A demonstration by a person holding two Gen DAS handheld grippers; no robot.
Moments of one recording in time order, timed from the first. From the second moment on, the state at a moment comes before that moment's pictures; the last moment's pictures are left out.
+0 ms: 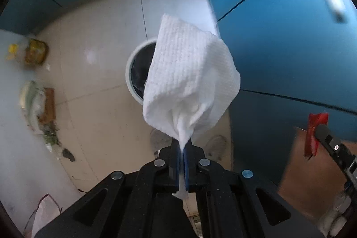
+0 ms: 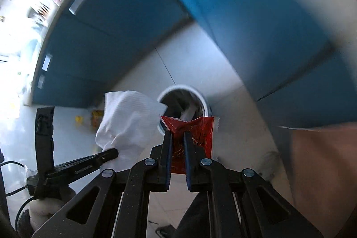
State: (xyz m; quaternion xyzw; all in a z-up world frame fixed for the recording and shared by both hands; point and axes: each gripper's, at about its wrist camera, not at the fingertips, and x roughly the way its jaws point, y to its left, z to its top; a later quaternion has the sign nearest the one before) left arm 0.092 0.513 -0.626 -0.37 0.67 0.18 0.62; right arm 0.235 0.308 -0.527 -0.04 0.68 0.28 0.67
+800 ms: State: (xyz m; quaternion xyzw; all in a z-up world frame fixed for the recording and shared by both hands) left arm 0.092 0.589 -0.899 -0.40 0.70 0.17 0.58; right arm 0.221 0.435 -0.932 -0.11 0.74 0.26 0.61
